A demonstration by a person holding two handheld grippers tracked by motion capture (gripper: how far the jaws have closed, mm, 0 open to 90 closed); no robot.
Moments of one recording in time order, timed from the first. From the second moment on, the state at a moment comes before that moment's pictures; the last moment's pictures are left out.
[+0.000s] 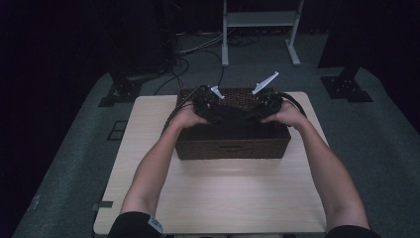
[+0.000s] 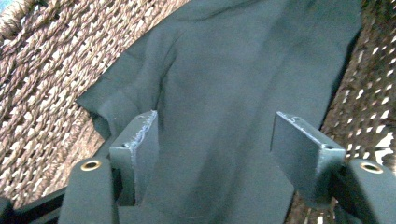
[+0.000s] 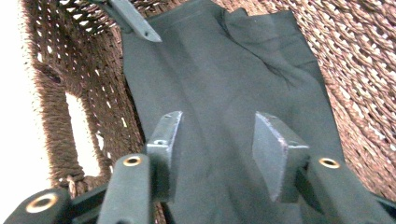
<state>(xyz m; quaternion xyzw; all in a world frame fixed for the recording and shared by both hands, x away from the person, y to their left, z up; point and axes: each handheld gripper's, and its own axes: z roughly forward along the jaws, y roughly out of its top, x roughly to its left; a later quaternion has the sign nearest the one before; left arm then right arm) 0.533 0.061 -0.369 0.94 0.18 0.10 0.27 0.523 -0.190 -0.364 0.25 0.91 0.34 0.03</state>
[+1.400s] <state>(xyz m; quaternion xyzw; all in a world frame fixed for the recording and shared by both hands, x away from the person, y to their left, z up) 0.488 0.078 -0.346 0.93 0.19 0.08 0.31 0.471 -0.224 -0.344 0.26 0.89 0.37 0.05</state>
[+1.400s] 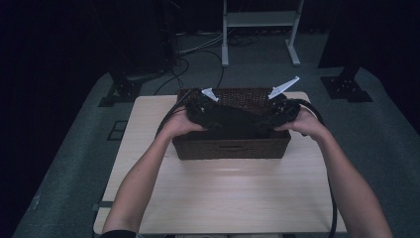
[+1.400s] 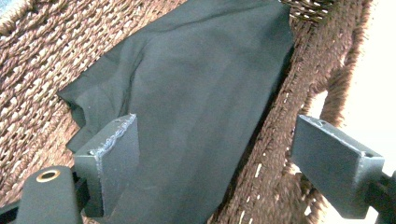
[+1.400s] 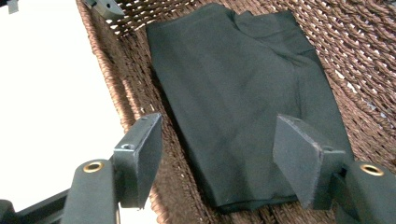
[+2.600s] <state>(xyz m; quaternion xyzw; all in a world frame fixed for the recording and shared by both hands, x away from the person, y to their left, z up) 0.435 0.109 -0.341 0.92 0.19 0.10 0.33 0.416 -0.244 -0.344 0.24 0.89 0.38 0.06</state>
